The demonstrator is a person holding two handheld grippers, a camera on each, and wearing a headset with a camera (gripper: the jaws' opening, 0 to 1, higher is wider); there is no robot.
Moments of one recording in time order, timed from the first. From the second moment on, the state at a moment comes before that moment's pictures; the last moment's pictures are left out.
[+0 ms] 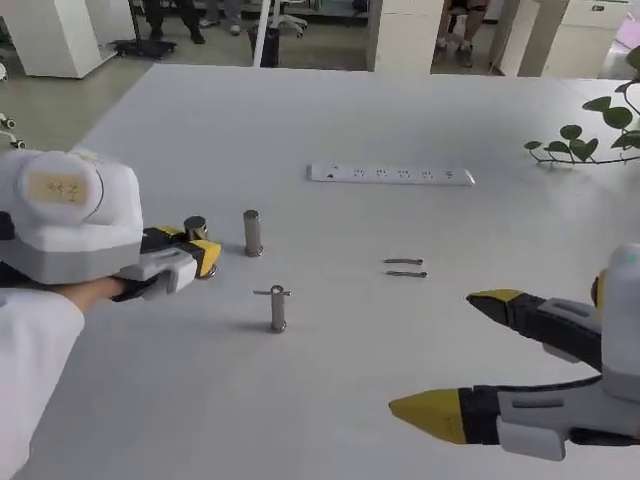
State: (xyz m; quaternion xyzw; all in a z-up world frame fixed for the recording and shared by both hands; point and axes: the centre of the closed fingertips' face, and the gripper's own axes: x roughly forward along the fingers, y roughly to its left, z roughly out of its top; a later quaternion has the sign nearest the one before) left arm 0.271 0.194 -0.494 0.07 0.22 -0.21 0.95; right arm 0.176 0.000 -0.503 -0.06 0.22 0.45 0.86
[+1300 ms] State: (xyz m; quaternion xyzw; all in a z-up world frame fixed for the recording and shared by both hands) left arm 0.230 0.110 -0.565 0.01 0.25 -0.15 0.96; right arm 0.166 -0.014 -0.508 -0.06 0.24 0.45 0.86
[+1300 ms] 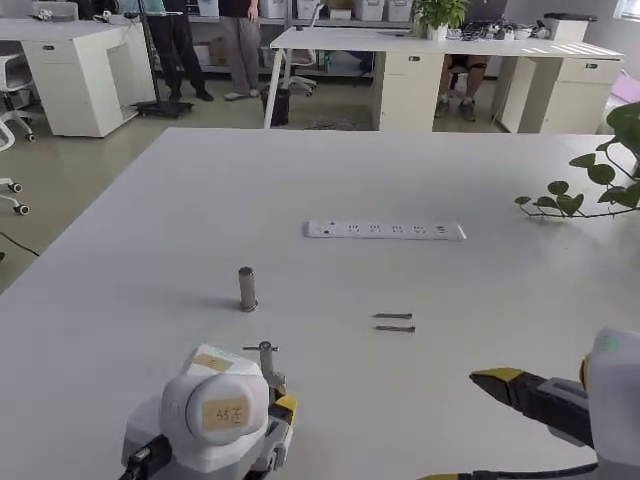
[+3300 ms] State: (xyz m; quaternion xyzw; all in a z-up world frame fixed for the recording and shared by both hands) left arm 0.205 0.102 -0.578 0.03 0.29 -0.16 0.94; right arm 0.159 0.006 -0.520 -0.04 0.24 0.47 0.85
